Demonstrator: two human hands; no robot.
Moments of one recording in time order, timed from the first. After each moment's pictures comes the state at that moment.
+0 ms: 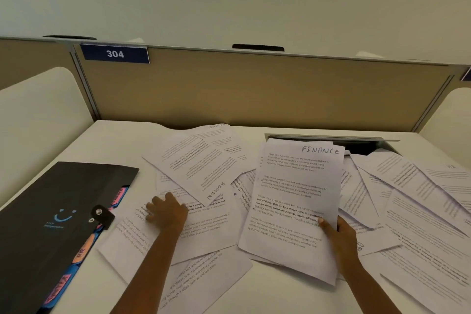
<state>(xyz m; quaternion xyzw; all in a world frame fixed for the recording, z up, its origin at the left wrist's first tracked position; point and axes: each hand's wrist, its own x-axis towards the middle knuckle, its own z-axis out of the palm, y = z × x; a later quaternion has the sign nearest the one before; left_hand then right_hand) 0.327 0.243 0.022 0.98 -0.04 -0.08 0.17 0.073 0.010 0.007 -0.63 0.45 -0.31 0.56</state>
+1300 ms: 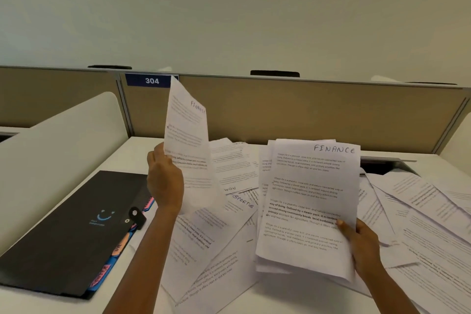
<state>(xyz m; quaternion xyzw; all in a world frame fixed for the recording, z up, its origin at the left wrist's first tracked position) 0.304 0.287 0.158 0.83 -0.08 0.25 0.49 0.067 0.025 0.049 -0.57 0.36 -0.37 0.65</state>
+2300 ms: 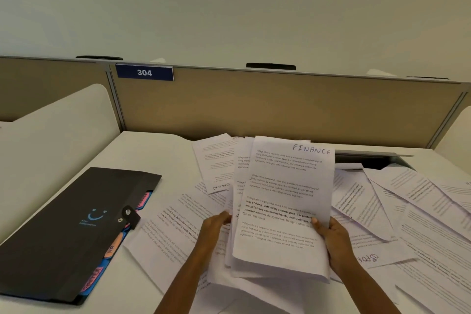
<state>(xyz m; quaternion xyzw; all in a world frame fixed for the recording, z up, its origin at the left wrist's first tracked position) 0.252 0.253 0.048 0.70 -0.11 -0.28 0.64 0.097 0.055 0.050 -0.54 0.38 -0.27 0.70</state>
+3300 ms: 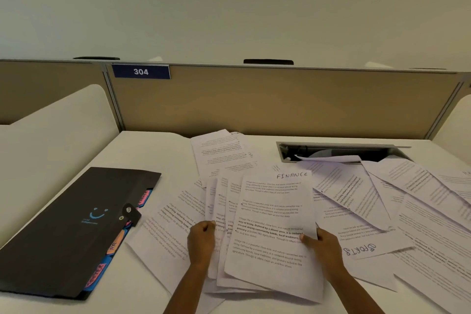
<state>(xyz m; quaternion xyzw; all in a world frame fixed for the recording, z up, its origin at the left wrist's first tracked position) 0.247 0.263 0.012 0.79 -0.04 -0.12 0.59 0.088 0.067 0.007 -0.67 0.45 -0.20 0.56</state>
